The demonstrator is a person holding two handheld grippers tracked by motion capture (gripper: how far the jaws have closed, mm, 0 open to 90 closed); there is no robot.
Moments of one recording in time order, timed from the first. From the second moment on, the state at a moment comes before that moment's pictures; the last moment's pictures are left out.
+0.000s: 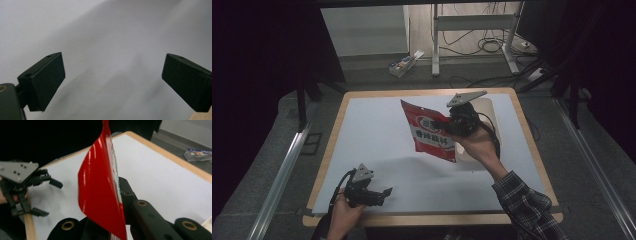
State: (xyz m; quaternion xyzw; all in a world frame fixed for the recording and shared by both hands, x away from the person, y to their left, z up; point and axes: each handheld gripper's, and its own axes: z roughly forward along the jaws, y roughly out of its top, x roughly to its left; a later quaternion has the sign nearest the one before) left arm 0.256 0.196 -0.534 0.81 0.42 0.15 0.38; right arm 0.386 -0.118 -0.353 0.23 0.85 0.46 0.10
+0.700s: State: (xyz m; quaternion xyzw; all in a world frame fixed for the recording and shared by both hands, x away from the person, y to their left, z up) left arm 0.256 0.199 -0.534 0.80 0.43 0.14 0.39; right arm 0.435 -0.121 -0.328 0.27 0.83 0.47 0.13
